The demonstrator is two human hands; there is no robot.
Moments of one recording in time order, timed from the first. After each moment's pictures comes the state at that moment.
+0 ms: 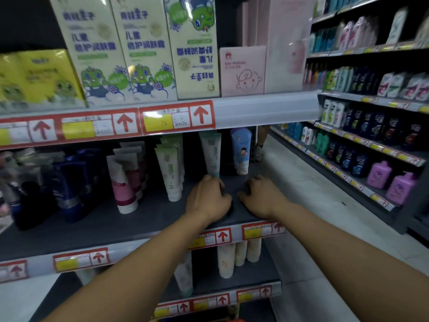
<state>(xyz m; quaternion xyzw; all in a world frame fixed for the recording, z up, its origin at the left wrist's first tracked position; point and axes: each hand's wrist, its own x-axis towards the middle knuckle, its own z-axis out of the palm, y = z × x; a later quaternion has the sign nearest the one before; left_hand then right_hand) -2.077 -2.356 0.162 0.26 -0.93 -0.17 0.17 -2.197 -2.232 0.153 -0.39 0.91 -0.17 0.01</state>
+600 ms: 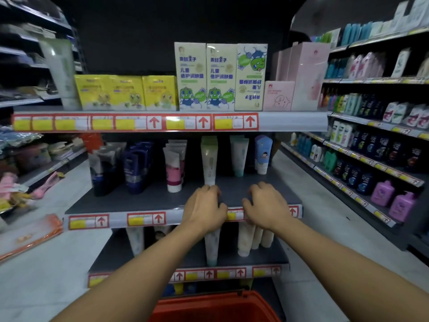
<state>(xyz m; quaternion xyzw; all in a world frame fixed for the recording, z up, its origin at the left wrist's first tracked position) -1.914 -2.345 0.170 0.24 -0.93 -0.14 0.24 -2.051 -2.213 0.168 -0.43 0.88 -0.15 -0.15</state>
